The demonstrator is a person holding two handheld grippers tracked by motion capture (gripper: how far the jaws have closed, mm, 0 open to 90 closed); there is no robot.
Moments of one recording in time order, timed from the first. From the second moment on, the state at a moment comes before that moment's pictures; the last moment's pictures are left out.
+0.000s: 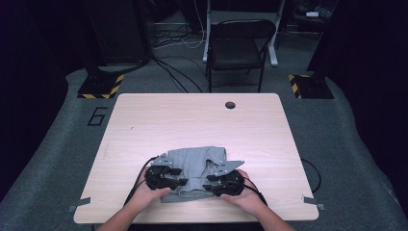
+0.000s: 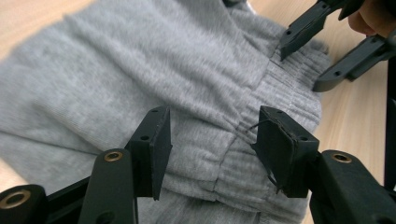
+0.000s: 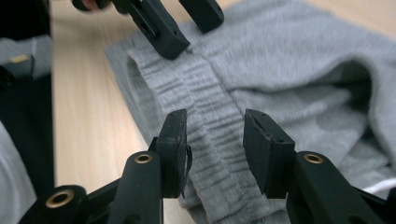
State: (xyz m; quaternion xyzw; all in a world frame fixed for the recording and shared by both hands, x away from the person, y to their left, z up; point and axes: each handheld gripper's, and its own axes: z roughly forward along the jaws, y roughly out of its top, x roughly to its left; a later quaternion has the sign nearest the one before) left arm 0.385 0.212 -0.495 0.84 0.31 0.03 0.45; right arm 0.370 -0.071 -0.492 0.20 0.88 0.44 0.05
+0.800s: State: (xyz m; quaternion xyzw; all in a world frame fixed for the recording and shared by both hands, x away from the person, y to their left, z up) left arm 0.402 0.259 -0.485 0.82 0.37 0.09 0.43; right arm 0.397 -0.127 -0.488 0.33 0.83 0.44 0.12
